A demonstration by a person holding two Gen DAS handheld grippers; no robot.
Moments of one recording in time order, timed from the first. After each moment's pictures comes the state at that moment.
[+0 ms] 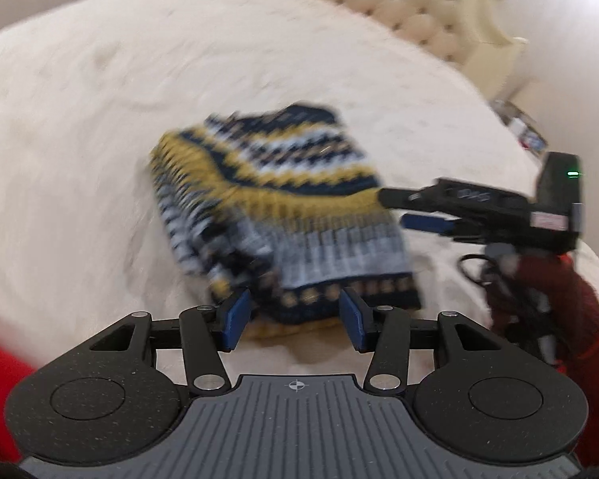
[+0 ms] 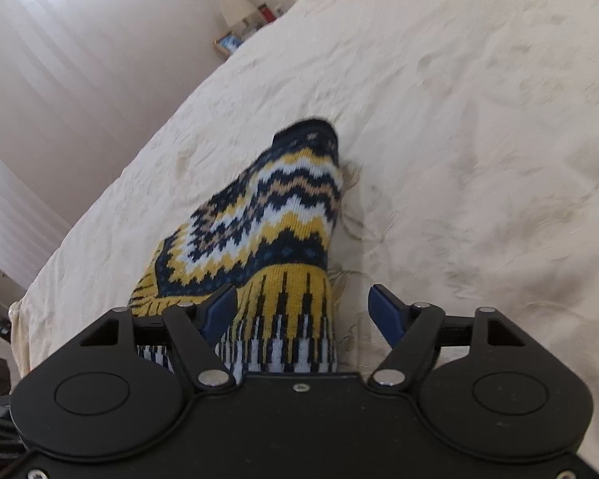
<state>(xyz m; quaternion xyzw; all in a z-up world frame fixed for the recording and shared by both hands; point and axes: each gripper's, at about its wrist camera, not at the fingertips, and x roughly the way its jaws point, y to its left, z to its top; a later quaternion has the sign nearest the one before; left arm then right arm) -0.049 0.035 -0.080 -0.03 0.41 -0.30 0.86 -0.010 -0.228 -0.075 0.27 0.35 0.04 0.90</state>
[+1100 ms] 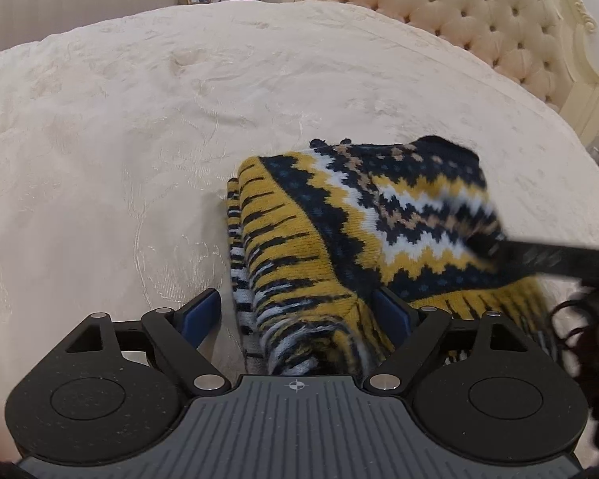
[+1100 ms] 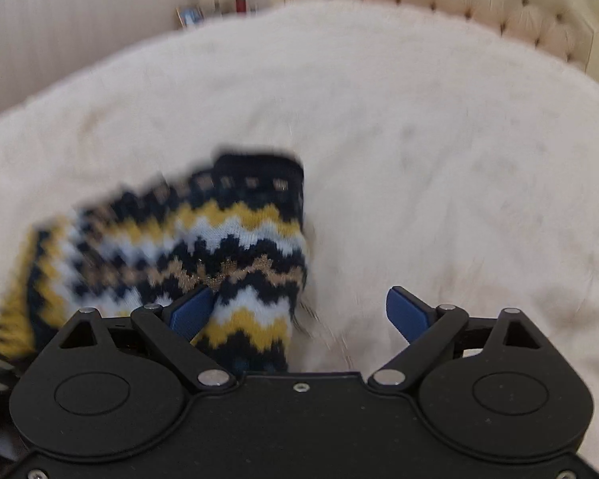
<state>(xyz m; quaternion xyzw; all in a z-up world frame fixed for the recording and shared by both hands) 0.042 0.011 -0.149 -0.05 0.39 -0.15 0.91 0.082 -0.191 -0.102 0.06 0.38 -0.09 0.92</state>
